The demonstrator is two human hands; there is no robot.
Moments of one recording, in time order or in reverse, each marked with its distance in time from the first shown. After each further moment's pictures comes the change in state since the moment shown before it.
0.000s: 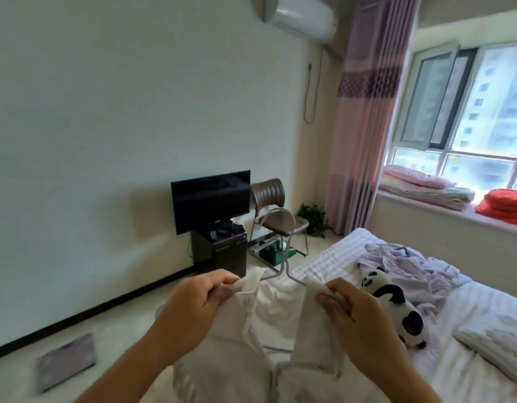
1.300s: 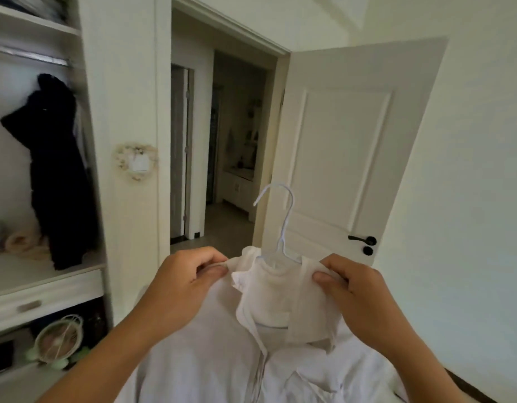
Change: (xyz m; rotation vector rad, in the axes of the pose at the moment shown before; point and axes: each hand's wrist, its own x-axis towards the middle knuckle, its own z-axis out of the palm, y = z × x) left_hand -0.604 0.102 -0.371 0.583 1.124 -0.920; right_hand -0.287 -0.564 0.228 0.638 -1.032 -1.116
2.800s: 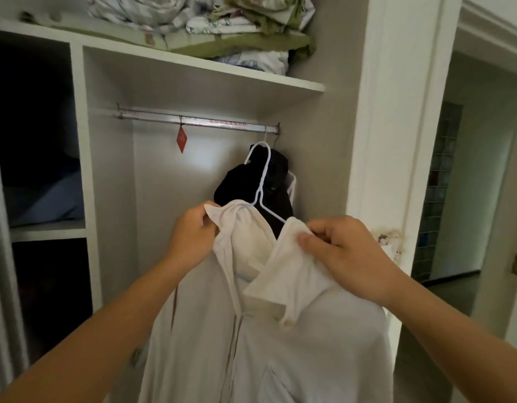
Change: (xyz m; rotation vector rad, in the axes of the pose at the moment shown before) left_hand 0.285 -0.479 -0.591 0.211 0.584 -0.128; right_hand 0.471 -0.486 0.499 0.227 -0.116 -0.573
